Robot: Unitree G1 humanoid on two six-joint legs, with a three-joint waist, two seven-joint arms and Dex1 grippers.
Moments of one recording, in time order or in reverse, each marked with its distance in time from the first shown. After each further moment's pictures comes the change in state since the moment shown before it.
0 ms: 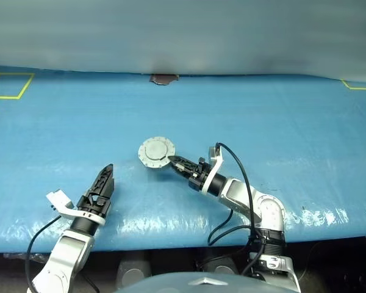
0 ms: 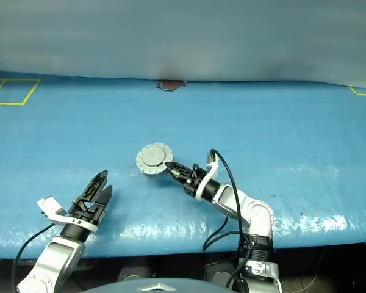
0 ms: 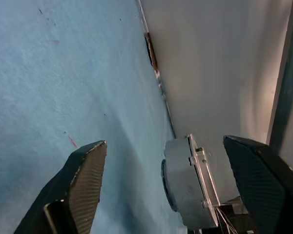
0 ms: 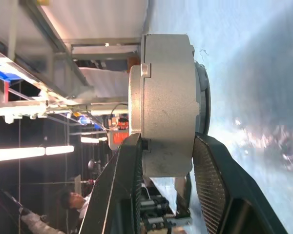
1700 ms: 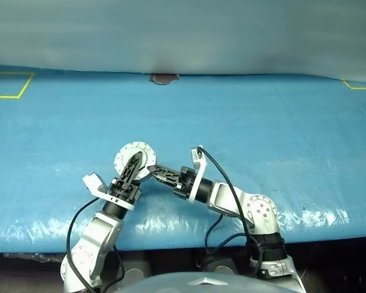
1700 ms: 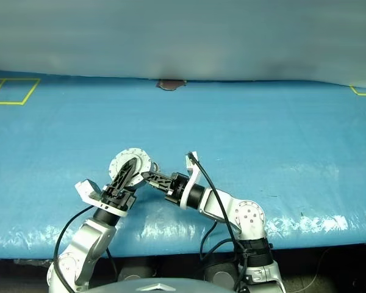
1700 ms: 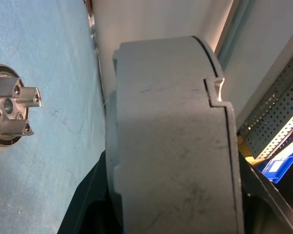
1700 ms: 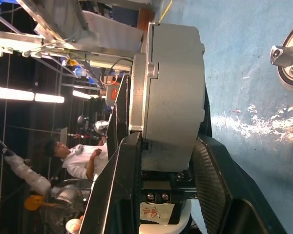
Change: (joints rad) left arm -0.118 0.001 -0.254 0.101 -0.100 -0.076 -0.087; right arm 0.058 -0.106 0.282 -0.189 -0.058 -0.087 0.100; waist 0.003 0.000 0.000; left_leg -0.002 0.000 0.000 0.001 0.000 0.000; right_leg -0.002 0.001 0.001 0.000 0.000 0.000
